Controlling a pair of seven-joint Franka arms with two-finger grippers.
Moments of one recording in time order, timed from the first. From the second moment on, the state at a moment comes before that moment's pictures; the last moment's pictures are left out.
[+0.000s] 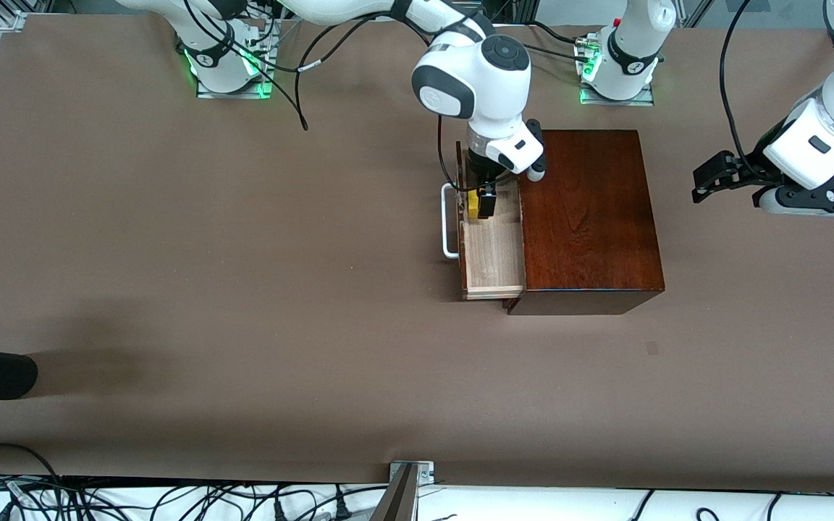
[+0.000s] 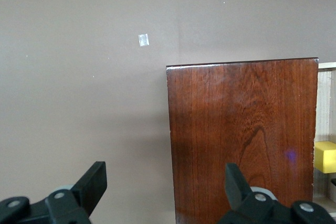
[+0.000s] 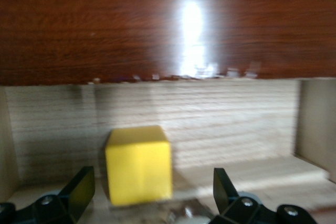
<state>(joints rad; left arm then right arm) -0.08 0.02 -0.01 -1.65 0.00 1.63 -0.06 0.89 0.84 0.19 -1.03 -0.33 1.97 -0.42</state>
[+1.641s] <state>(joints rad) -0.11 0.17 -0.39 -1.61 -0.07 1.50 0.25 0.15 0.08 0.01 -1.51 0.11 1.71 -0.22</state>
